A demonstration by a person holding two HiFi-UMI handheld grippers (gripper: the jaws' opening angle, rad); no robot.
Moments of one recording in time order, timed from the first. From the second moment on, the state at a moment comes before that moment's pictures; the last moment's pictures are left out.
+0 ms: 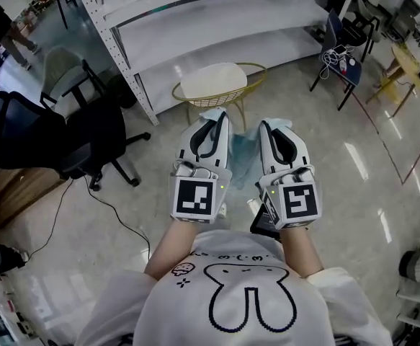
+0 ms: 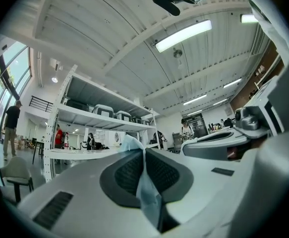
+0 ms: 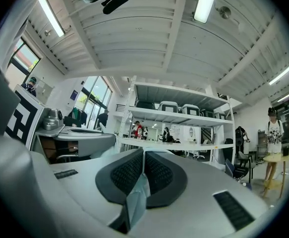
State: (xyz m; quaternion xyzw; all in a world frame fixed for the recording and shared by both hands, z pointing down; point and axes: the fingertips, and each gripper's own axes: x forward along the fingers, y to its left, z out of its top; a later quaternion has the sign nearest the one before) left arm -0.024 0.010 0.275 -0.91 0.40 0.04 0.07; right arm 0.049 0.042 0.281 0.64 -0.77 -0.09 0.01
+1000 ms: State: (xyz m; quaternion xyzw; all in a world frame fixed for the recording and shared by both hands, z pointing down) left arm 0.027 -0.208 0.269 -0.92 0.38 0.02 0.08; right arm 0.119 -0.188 0.265 0.65 -0.75 -0.12 0.05
